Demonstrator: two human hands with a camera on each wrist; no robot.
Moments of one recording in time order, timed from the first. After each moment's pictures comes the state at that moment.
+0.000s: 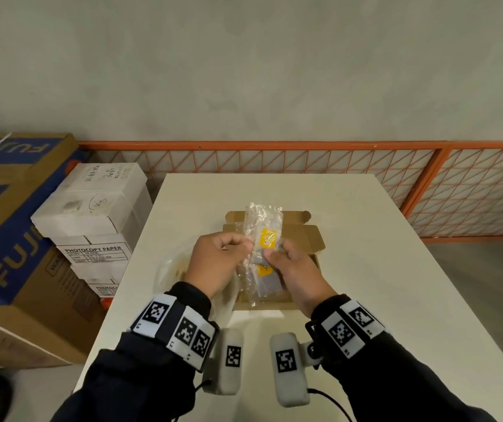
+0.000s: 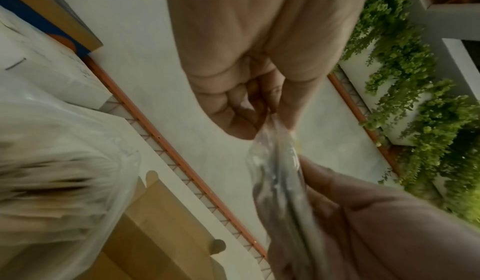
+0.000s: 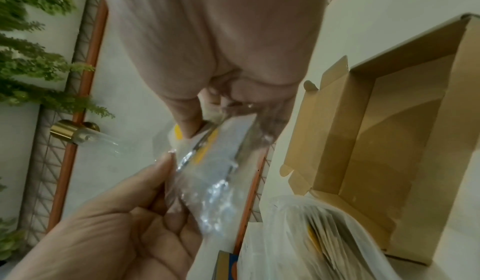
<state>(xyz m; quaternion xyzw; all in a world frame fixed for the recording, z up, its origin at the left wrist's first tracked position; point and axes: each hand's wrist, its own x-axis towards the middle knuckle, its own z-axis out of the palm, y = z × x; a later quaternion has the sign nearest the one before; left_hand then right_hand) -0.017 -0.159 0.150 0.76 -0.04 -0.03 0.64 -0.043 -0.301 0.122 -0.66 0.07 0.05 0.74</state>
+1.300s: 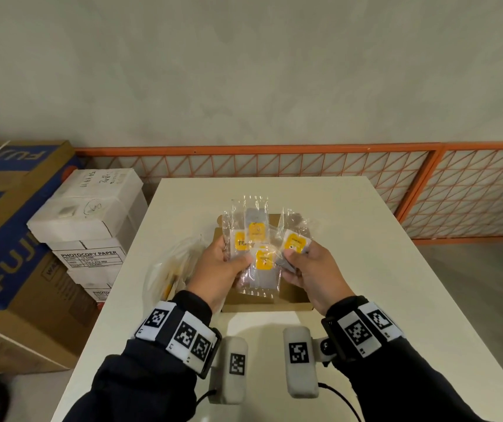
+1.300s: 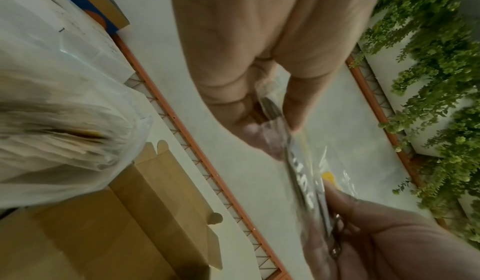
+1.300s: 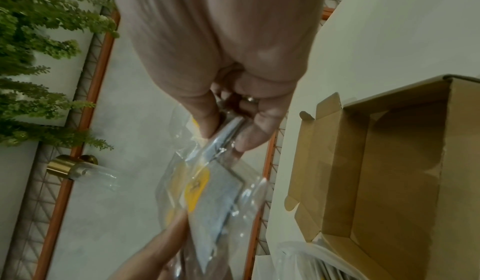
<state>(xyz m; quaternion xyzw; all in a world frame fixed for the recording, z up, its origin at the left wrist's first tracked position) -0.029 -0.182 0.141 0.69 -0.02 -0.14 0.71 -0.053 -0.346 0.128 -0.63 0.16 0.00 0.76</state>
